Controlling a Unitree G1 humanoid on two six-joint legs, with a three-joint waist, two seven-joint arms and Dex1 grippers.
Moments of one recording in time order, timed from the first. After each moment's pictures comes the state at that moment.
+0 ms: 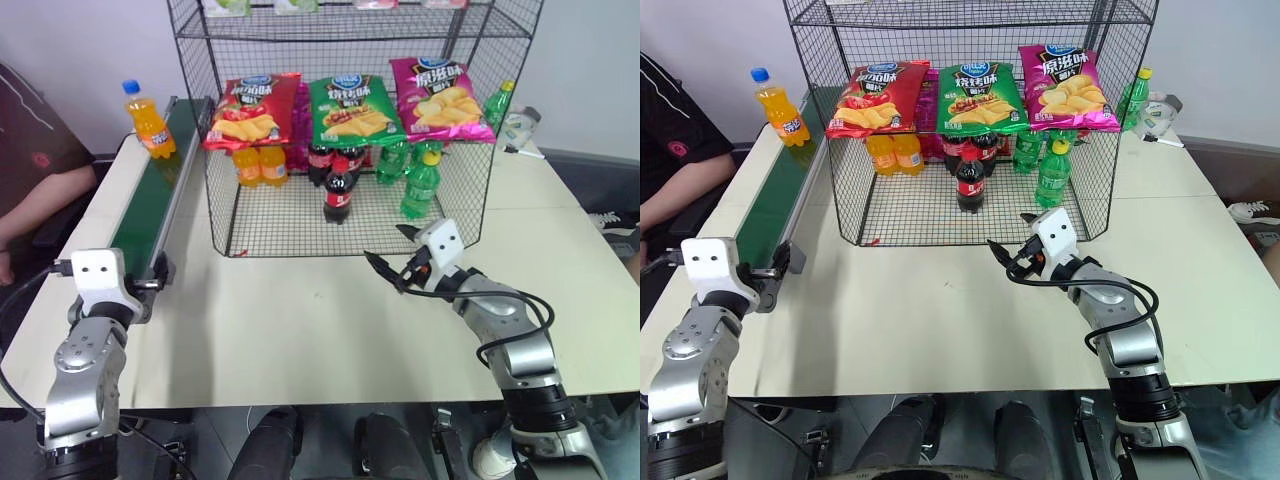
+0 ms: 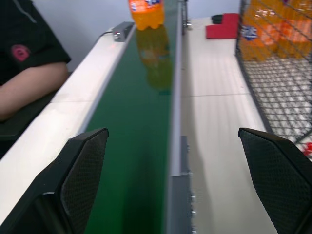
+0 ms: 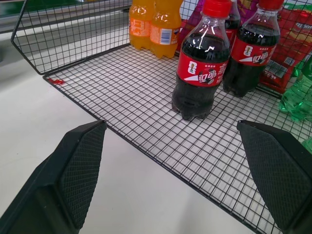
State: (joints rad) left arm -0.01 0.39 0.41 -0.21 -0.25 0.35 -0.16; right arm -0.26 -0.41 0.01 -0.15 0.21 0.32 0.57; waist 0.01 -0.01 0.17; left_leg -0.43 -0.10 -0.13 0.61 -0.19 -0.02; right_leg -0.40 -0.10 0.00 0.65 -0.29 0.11
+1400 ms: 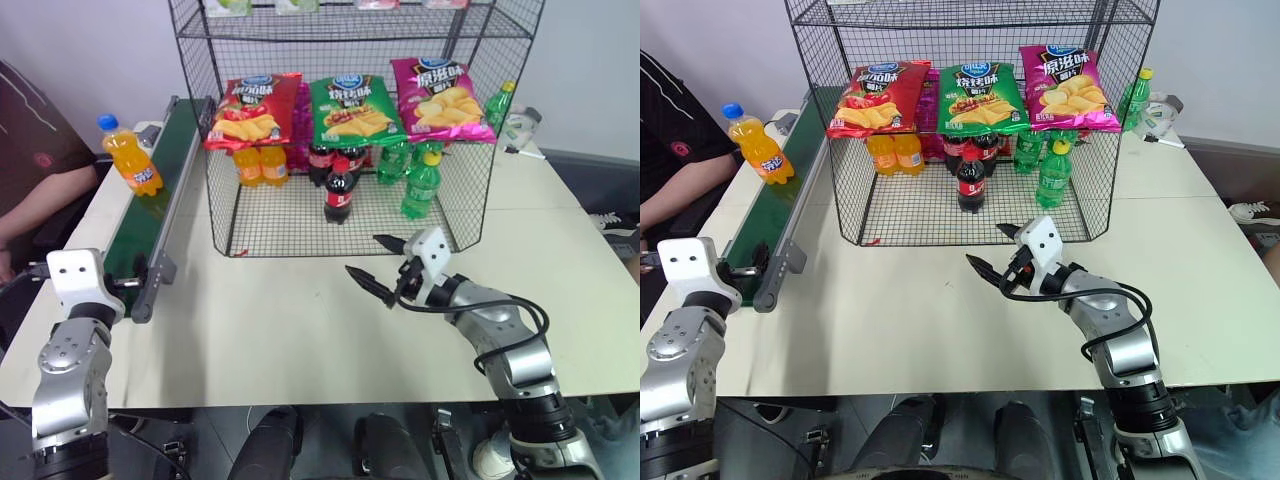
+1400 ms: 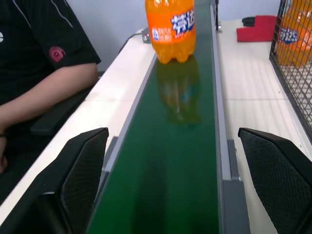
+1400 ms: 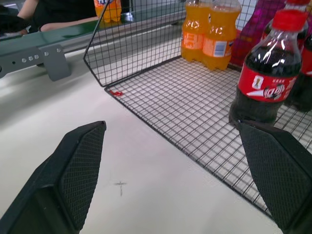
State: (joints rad) left arm -0.02 0.42 0.46 -0.15 -0.25 0.31 -0.14; right arm -0.21 -0.40 0.06 -0.24 0.30 0.36 0.67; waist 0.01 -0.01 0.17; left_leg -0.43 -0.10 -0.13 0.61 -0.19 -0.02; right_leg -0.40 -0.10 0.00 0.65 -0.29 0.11
